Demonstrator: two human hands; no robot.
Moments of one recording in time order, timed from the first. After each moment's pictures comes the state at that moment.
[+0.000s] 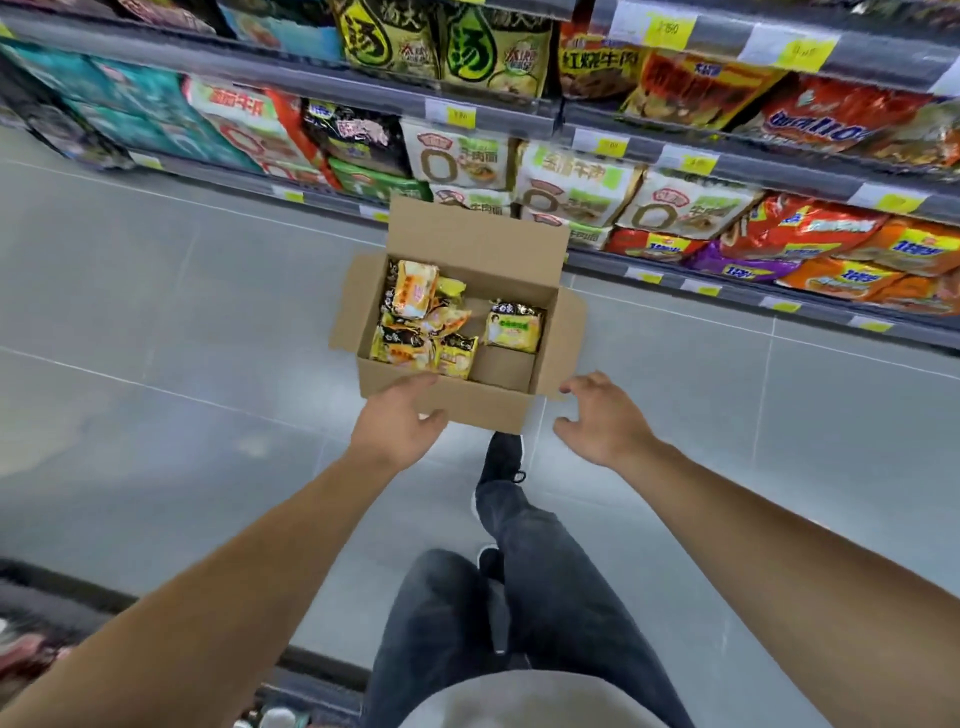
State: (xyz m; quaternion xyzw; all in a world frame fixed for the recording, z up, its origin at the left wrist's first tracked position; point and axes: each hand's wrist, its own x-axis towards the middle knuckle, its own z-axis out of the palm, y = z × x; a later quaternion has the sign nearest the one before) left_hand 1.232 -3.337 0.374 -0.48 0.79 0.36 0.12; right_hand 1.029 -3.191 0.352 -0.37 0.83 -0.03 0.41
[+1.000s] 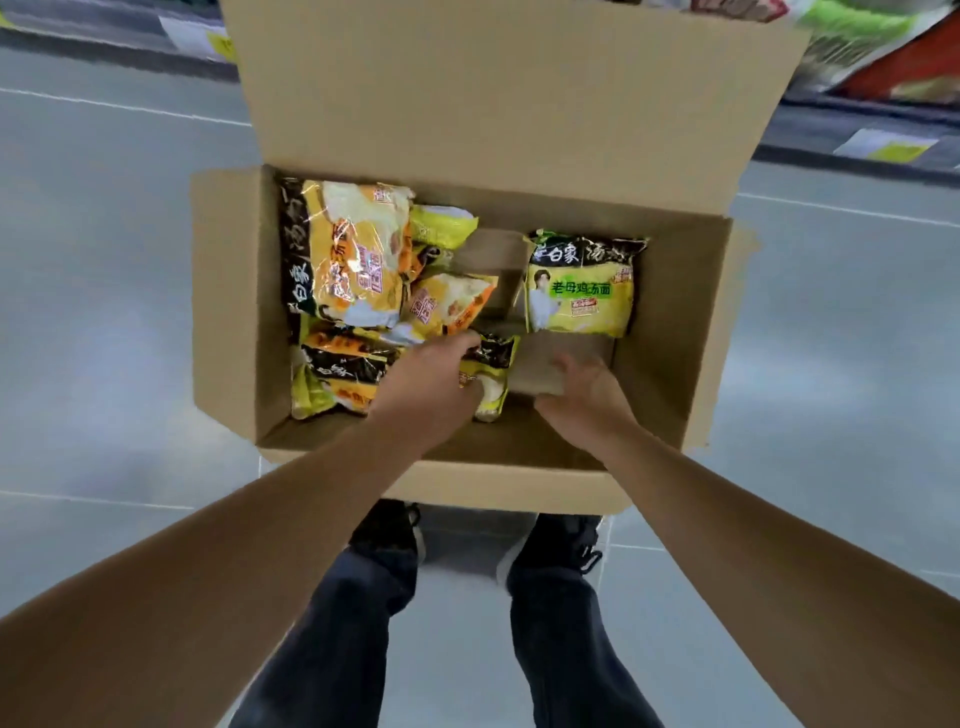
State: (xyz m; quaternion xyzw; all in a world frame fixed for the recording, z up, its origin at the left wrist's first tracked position) left_hand 1.136 -3.552 -0.088 -0.37 0.79 0.40 0.27; right_hand 1.020 -3.408 -0.129 -0.18 0.84 -0.04 0.51
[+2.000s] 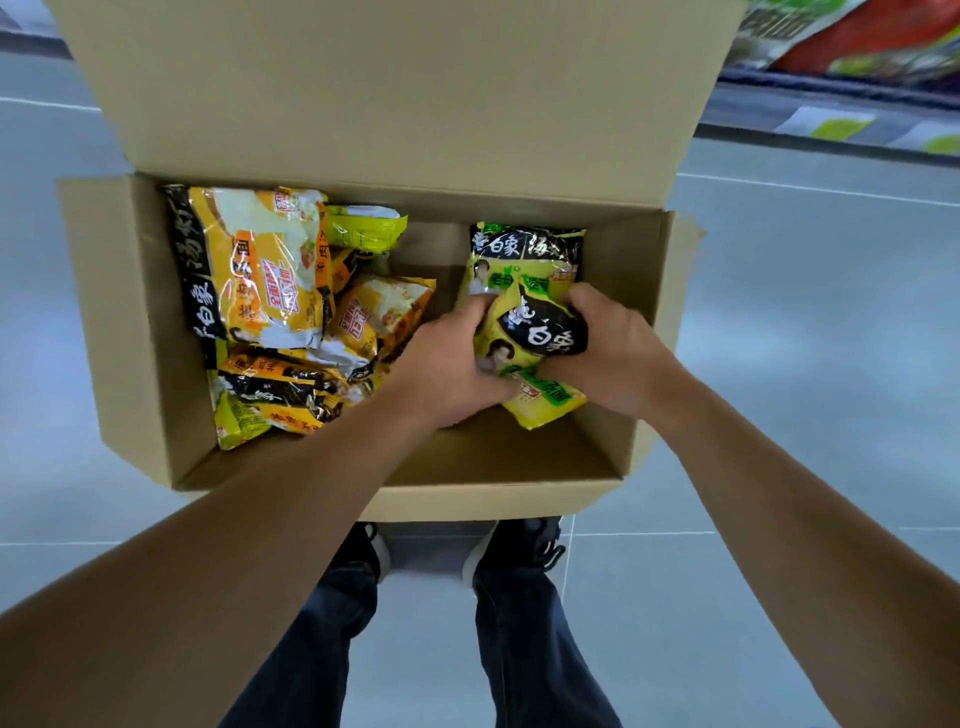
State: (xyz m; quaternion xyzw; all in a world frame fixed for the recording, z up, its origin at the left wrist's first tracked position) left_hand 1.065 -3.532 -0.120 -0.32 0.76 0.52 0.25; right_hand 0.936 -3.406 -0.091 -0.22 0.84 -0.11 0.49
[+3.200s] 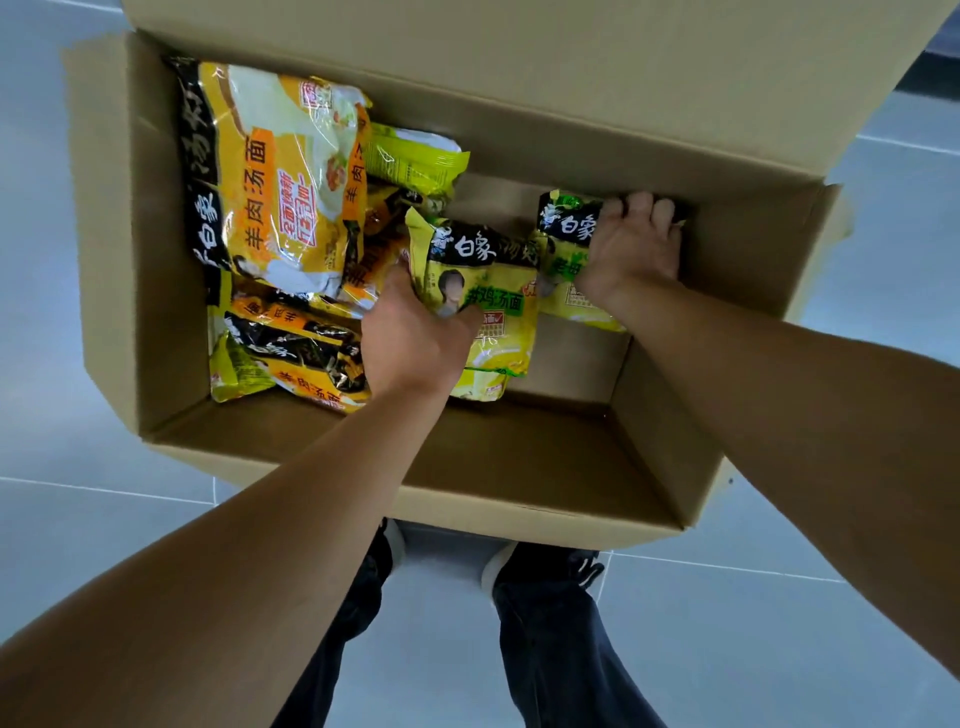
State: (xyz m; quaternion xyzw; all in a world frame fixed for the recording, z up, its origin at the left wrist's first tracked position) left_hand 1.111 -3.522 -0.193 -0.63 0.66 0.40 0.07; right_hand 0.931 -3.442 -0.274 -0.30 0.90 0.15 0.28
